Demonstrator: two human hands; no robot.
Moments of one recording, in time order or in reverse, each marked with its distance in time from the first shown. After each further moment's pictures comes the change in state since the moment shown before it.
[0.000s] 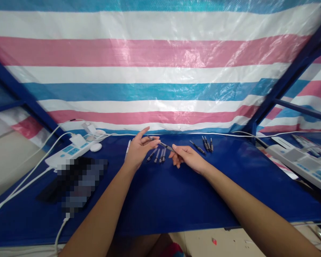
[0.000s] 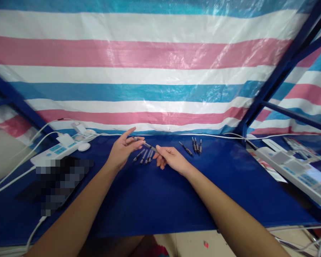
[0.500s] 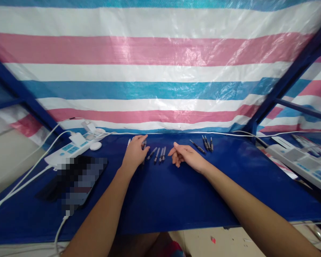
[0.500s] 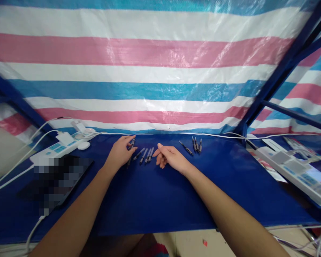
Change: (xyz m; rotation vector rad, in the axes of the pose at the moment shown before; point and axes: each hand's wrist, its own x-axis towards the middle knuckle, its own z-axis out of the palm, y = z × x) left_hand 0.014 -0.026 -0.039 0.935 0.061 0.252; right_hand -0.001 -0.005 0.000 -0.007 -0.006 0.034
